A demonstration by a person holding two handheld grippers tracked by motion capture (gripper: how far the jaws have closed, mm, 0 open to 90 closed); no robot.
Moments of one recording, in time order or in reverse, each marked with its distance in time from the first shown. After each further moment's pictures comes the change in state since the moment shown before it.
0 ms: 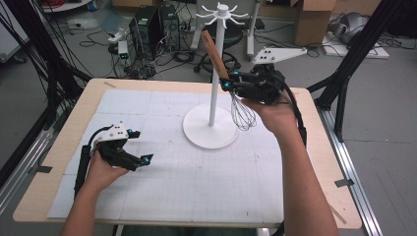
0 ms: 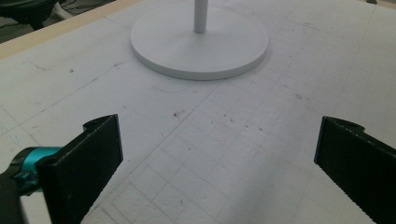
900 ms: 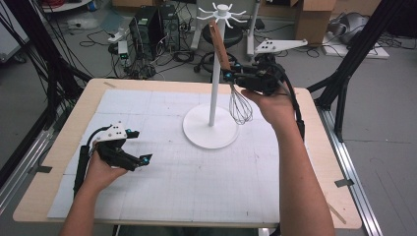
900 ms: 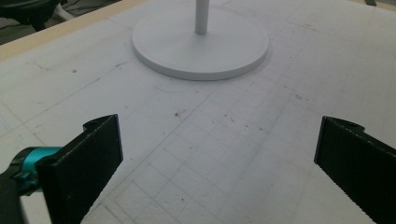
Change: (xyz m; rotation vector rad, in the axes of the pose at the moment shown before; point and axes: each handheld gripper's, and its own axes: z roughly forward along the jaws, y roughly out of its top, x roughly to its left) left arm -0.001 0.000 -0.002 0.001 0.001 0.003; right arm -0.018 0.001 0.005 -0.004 -0.037 0.081
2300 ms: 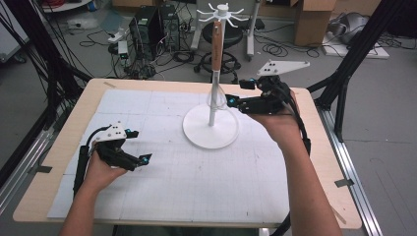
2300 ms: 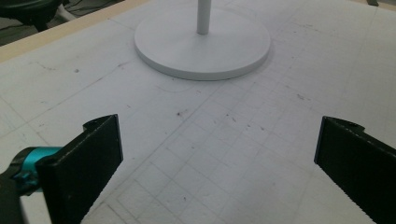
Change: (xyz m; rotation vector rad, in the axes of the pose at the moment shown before) left arm 0.001 -0.001 -0.001 -0.002 0.010 0.002; right arm 0.020 -0.034 -0.020 0.087 -0.064 -0.037
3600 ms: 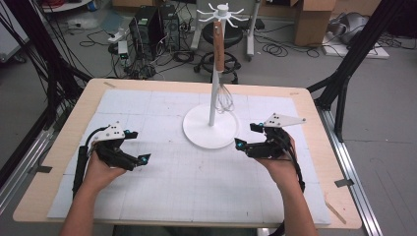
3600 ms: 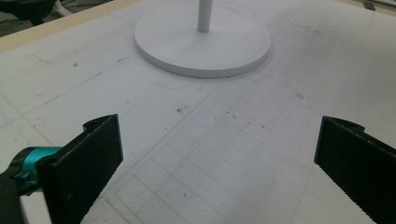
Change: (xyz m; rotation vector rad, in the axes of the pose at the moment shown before) left arm 0.004 -0.006 -0.002 -0.011 -0.015 -0.034; right arm 0.006 -0.134 0.011 0.041 -0.030 0.145
